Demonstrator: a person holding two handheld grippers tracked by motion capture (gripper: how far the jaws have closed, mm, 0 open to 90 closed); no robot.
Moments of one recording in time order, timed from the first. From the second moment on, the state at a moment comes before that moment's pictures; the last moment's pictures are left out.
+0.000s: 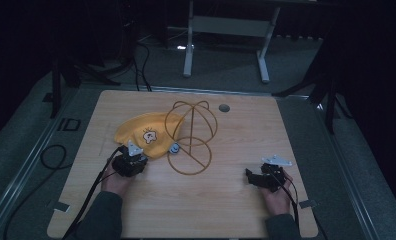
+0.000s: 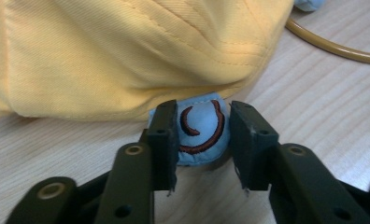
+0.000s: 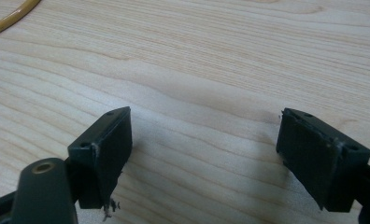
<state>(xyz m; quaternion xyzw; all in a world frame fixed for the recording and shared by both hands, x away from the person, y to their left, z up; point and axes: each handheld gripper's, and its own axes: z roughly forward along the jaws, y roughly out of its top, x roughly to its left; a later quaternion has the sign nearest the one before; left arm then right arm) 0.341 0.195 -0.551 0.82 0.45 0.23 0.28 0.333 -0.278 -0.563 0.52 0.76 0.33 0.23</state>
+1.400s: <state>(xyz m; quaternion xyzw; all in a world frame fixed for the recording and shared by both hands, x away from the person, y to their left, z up) 0.339 0.229 -0.468 0.77 0.49 0.27 0.32 0.333 -0.278 -0.563 0.52 0.76 0.33 0.23</state>
